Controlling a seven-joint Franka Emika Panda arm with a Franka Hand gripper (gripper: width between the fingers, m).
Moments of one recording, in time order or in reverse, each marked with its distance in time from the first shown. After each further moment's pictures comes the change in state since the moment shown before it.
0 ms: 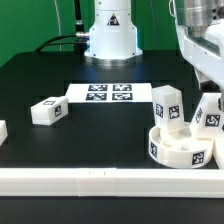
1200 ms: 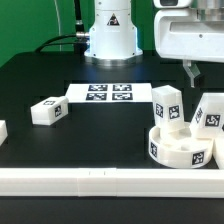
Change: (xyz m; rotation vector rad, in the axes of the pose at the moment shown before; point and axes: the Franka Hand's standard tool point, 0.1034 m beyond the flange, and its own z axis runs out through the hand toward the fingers) arm -0.006 -0.009 -0.012 -0.030 0.044 -0.751
